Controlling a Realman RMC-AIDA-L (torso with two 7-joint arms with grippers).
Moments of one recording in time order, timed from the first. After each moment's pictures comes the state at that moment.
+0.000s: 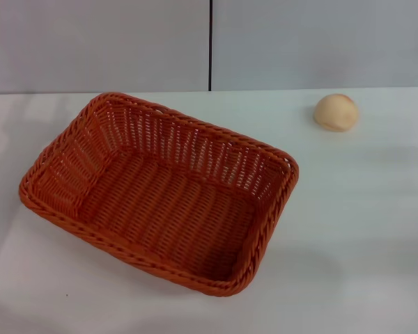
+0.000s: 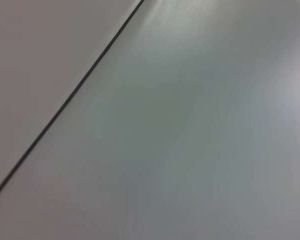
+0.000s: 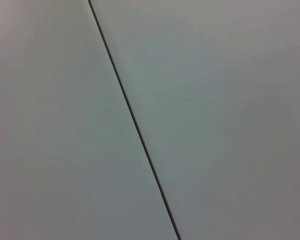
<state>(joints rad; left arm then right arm) -0.45 -2.06 0.17 0.01 1.19 1.83 -0.78 0.41 2.08 -0.31 0.08 -0.80 -1.65 0.46</state>
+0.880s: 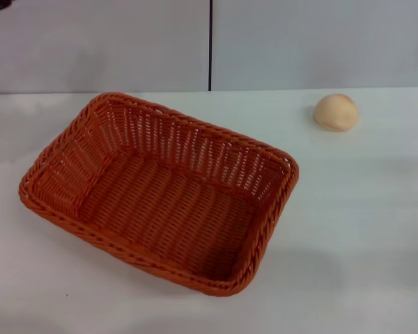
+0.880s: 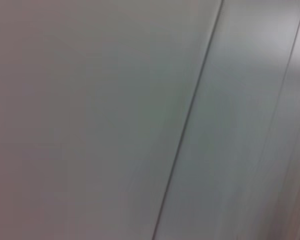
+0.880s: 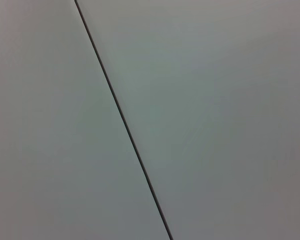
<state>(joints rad) -0.47 -1.92 0.70 0.89 1.54 1.58 -1.75 0.37 2.08 -0.31 0.11 -0.81 -1.65 0.47</state>
